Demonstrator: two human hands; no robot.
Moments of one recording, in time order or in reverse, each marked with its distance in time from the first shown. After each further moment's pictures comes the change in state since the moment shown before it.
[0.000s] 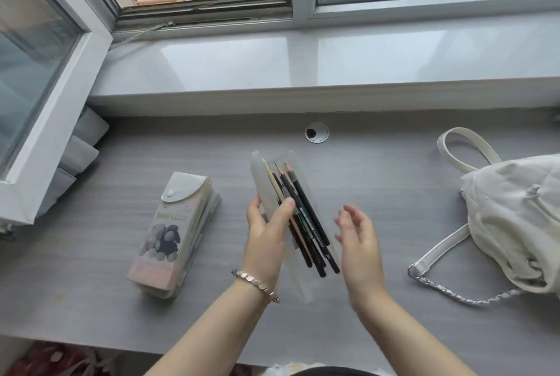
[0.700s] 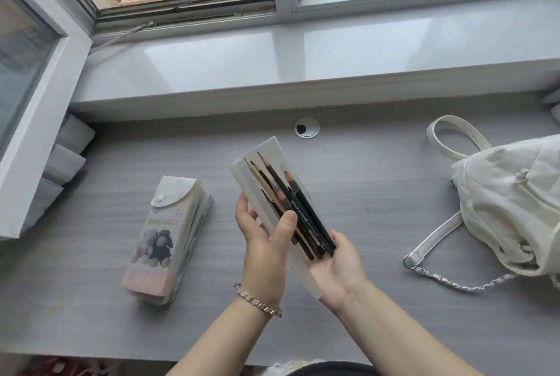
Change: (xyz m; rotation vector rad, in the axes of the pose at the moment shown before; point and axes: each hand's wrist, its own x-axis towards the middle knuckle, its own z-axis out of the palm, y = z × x) left_hand -0.007 -0.013 0.003 0.065 -0.024 0.293; right_hand 0.002 0.009 0.011 0.859 -0.227 0.755
